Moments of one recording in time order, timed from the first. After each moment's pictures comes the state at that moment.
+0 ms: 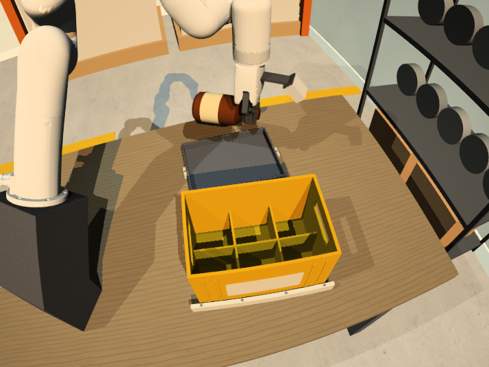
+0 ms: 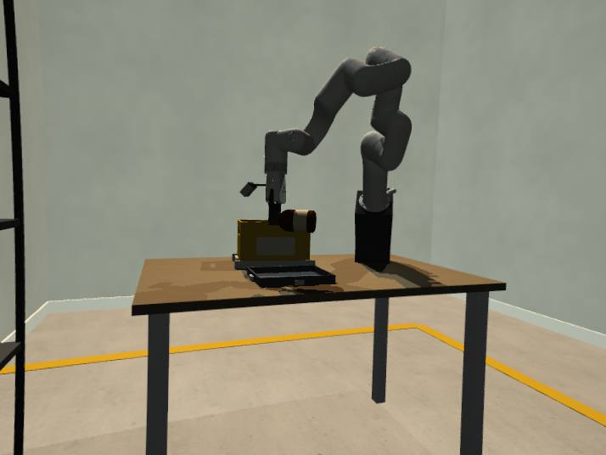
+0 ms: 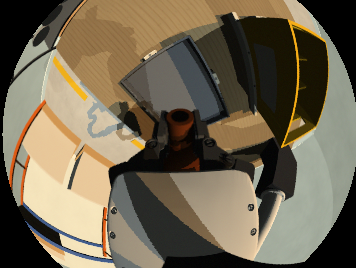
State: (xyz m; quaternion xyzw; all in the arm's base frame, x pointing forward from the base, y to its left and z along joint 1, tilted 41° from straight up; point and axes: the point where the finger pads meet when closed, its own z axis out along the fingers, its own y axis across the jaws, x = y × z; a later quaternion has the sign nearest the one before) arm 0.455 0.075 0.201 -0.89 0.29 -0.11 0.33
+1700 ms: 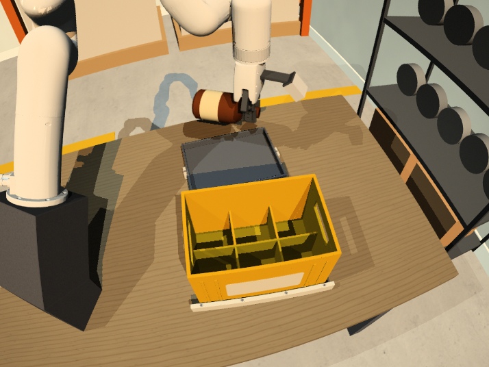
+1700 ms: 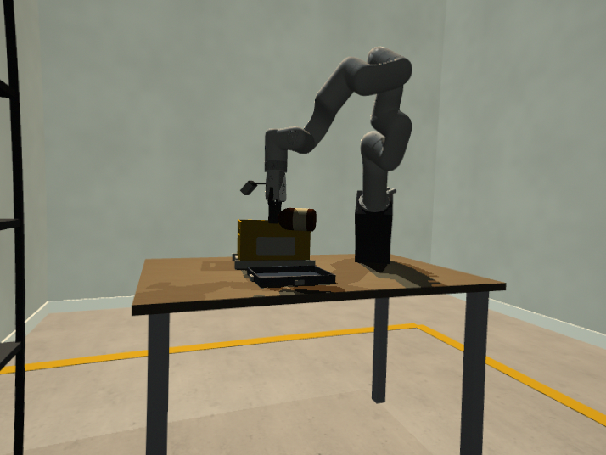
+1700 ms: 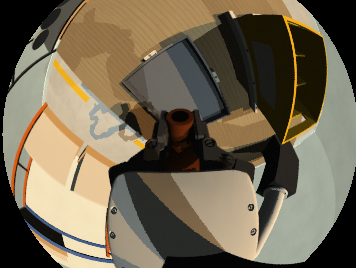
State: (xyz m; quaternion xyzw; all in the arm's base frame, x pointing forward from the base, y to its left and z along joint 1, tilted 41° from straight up) arm 0.453 0.072 0.205 -0.89 0.30 -0.11 0.33
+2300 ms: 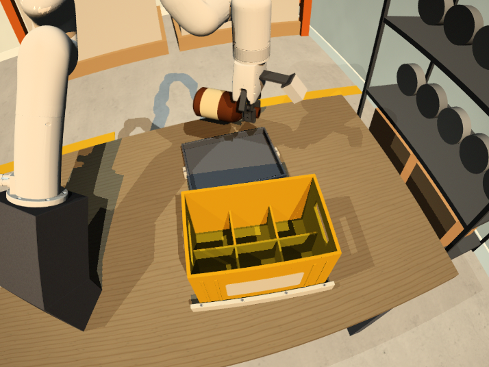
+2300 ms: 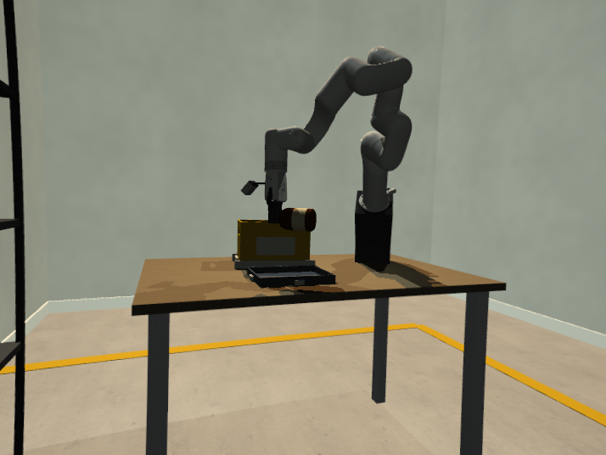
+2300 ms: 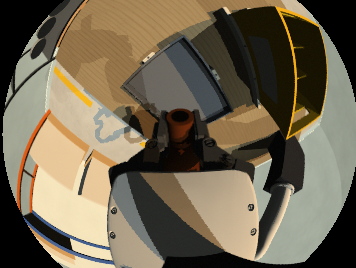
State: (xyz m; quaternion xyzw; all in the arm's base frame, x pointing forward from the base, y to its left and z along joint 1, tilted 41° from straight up) arm 0.453 0.072 0.205 -0.88 0.33 -0.10 0.33
